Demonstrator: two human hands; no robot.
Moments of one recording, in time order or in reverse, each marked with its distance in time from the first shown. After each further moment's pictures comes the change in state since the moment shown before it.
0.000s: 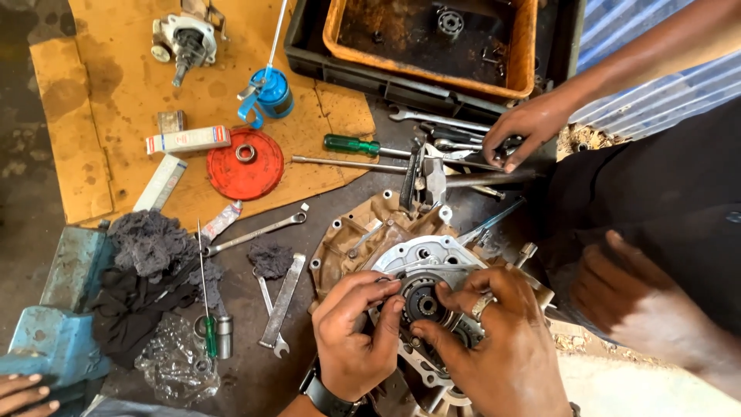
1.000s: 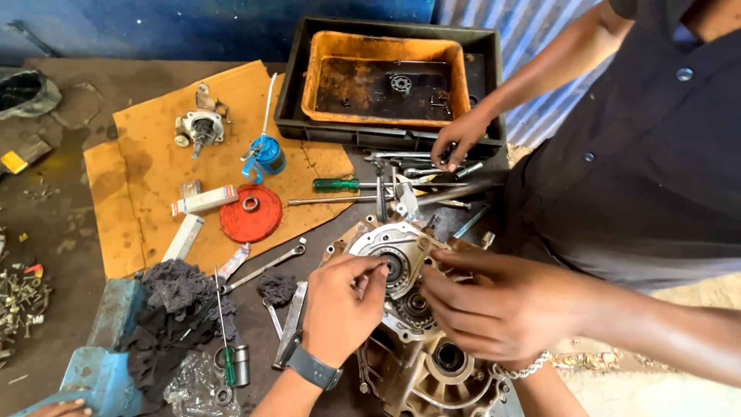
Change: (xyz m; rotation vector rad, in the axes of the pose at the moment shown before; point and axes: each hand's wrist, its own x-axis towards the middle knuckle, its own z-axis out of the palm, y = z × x) left_hand 0.027 0.052 -0.004 0.301 -0.255 -0.106; right_hand -0.025 0.114 -0.015 -1.863 0.514 -1.367
